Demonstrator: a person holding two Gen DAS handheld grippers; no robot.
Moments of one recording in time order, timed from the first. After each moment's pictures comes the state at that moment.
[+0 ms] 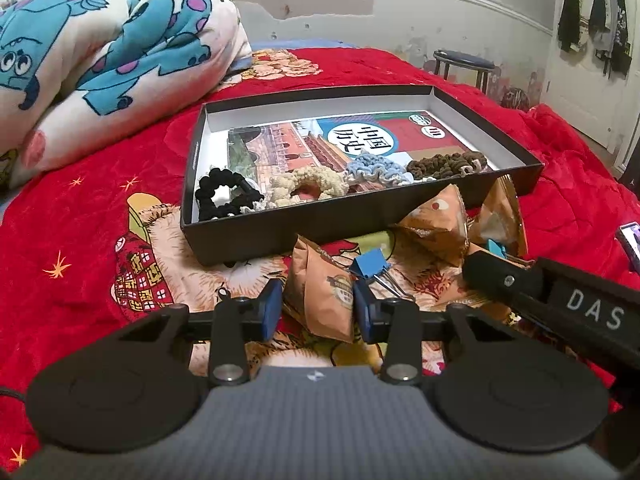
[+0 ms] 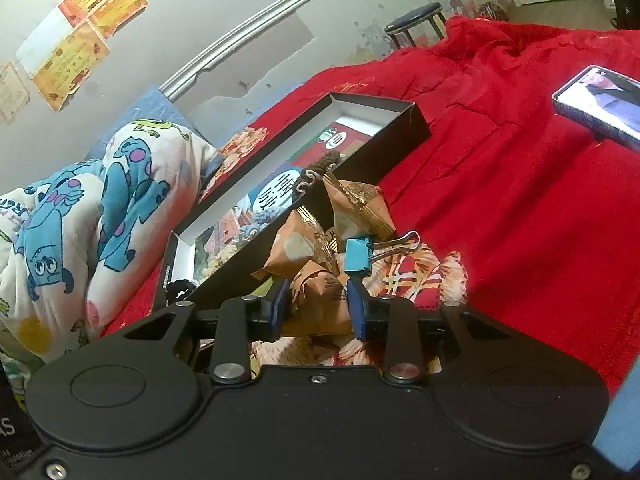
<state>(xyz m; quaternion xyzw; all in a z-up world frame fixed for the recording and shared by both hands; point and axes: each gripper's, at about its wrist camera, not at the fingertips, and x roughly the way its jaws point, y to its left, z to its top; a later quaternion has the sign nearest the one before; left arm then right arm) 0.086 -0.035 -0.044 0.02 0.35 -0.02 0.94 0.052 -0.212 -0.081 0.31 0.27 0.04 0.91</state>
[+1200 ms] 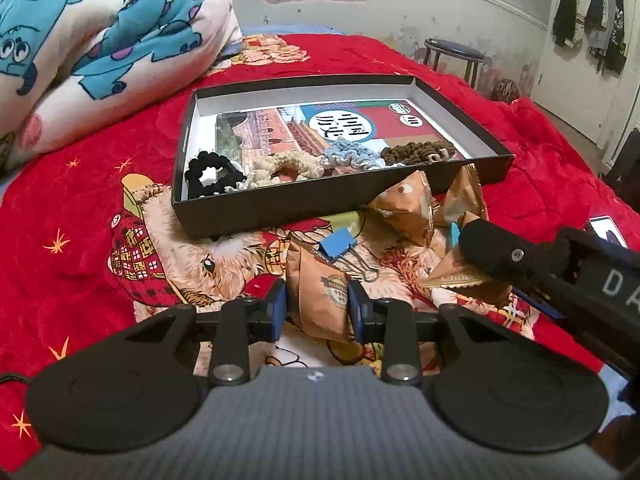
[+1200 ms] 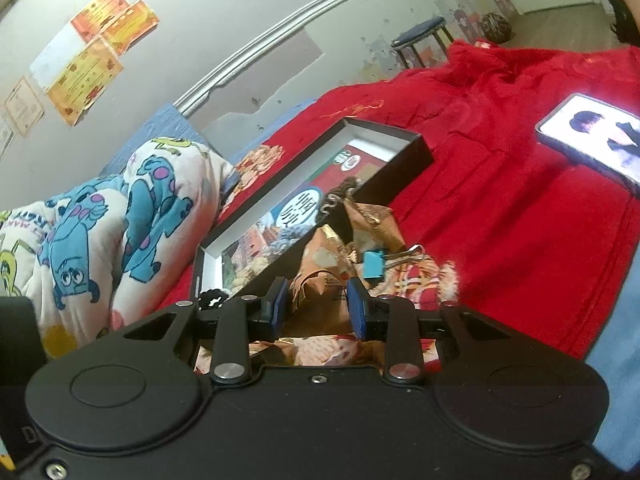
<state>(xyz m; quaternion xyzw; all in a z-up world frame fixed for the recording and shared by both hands) 0.069 -0.042 -0.031 0.00 0.38 -0.03 0.92 0.017 -0.212 -0.049 0.32 0.25 0.04 0.91</state>
